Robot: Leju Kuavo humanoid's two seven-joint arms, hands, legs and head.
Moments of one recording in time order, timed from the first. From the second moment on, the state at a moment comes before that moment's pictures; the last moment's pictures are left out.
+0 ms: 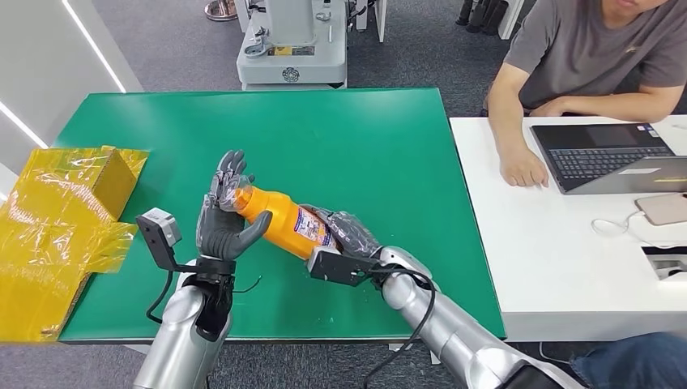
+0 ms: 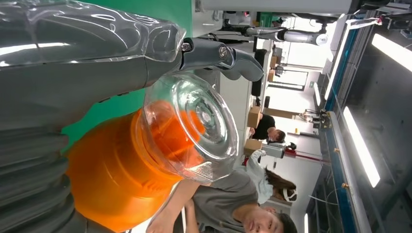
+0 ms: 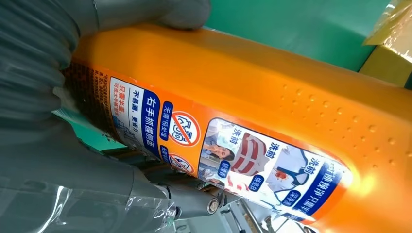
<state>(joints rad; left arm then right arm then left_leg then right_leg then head) -0.31 -0.16 -0.32 -1.18 0.13 -0.10 -0.38 -0.63 0.11 0.75 -0.74 0.39 -0.03 -0.69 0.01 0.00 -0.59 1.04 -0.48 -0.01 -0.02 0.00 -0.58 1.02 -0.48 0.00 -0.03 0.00</state>
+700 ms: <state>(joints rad) -0.32 -0.17 -0.33 -1.17 0.13 -0.09 -0.37 -0.65 0.17 0.72 -0.71 0.41 -0.03 -0.68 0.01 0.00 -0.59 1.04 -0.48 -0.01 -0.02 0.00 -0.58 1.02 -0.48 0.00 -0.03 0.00</state>
